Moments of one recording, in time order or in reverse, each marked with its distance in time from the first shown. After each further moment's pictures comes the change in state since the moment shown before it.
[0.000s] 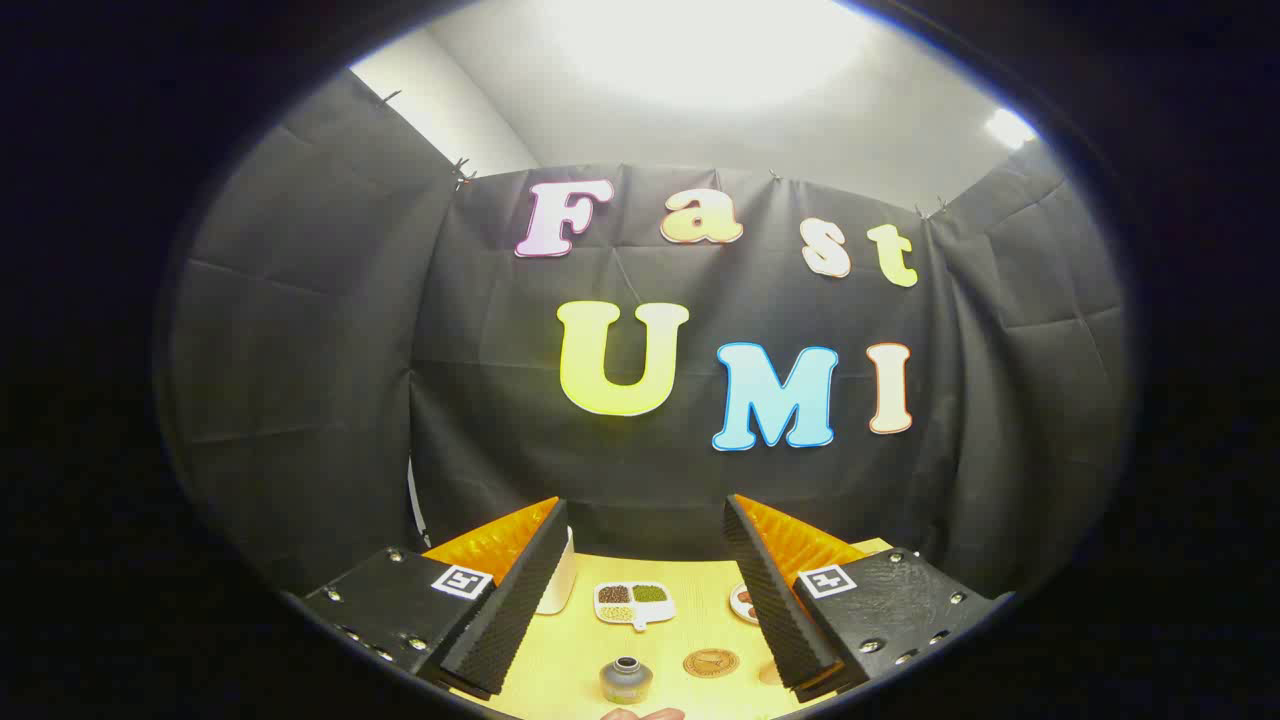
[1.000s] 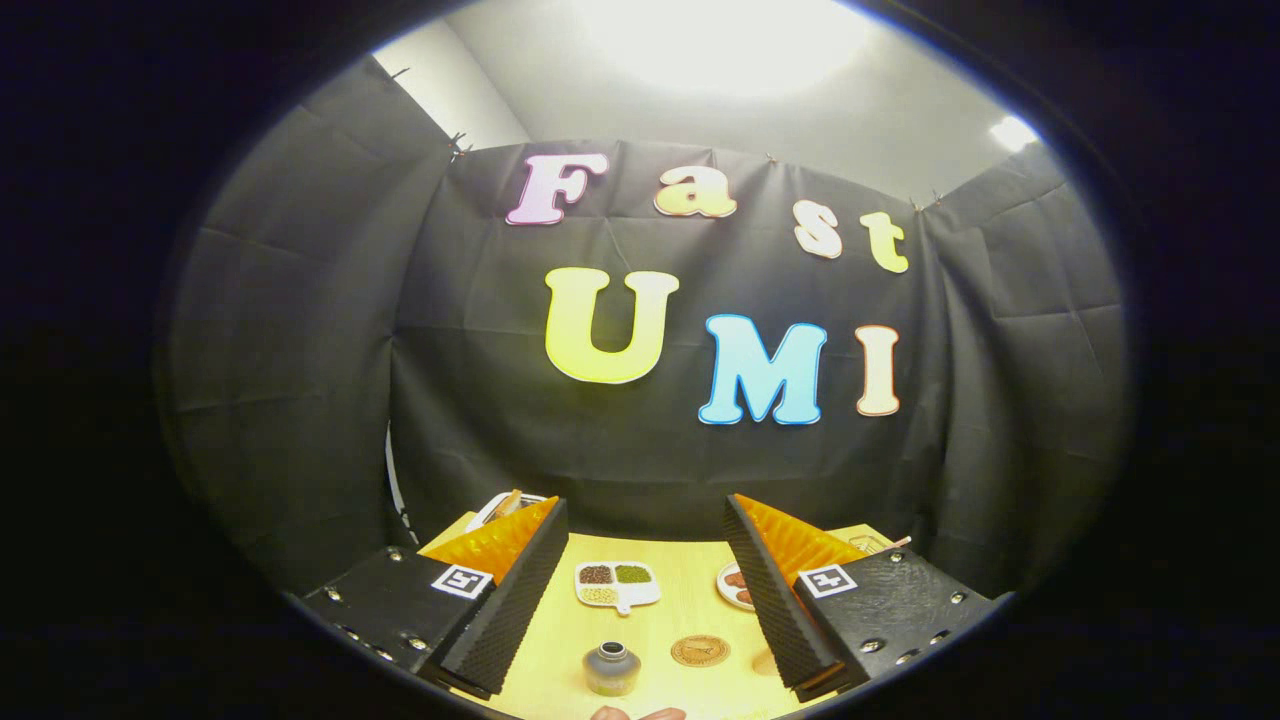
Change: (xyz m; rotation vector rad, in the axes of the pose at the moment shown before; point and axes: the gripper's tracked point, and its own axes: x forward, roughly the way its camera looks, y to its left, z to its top) arm 0.007 -0.005 -0.049 -0.029 0.036 -0.058
